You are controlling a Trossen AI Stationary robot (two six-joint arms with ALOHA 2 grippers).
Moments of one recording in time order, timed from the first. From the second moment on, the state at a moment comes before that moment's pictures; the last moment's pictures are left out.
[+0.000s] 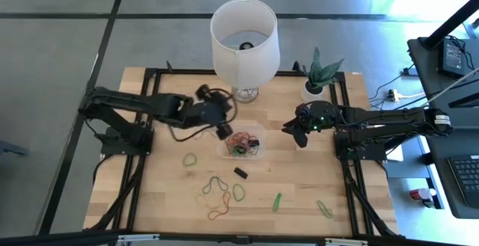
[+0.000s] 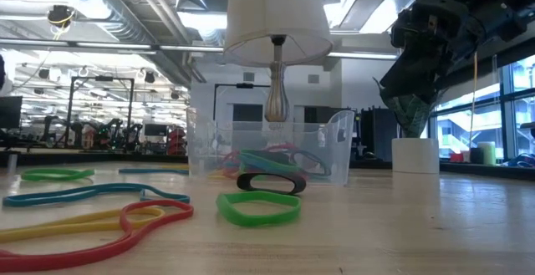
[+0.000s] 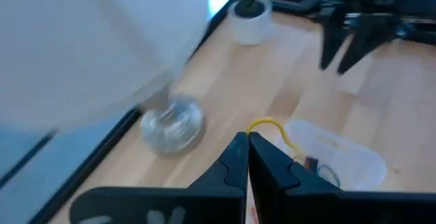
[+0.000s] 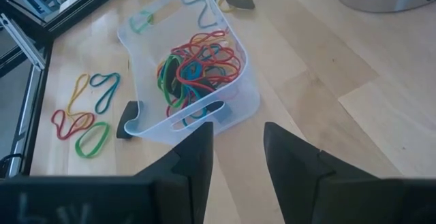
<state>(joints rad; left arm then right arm) -0.13 1.46 1.50 -0.80 -0.63 -0.38 -0.15 0.89 0.44 -0.12 -0.08 0.46</state>
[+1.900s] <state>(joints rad) 0.07 1.98 1.69 -1.03 0.06 -0.20 -0.15 0.89 0.44 -0.12 -0.08 0.49</state>
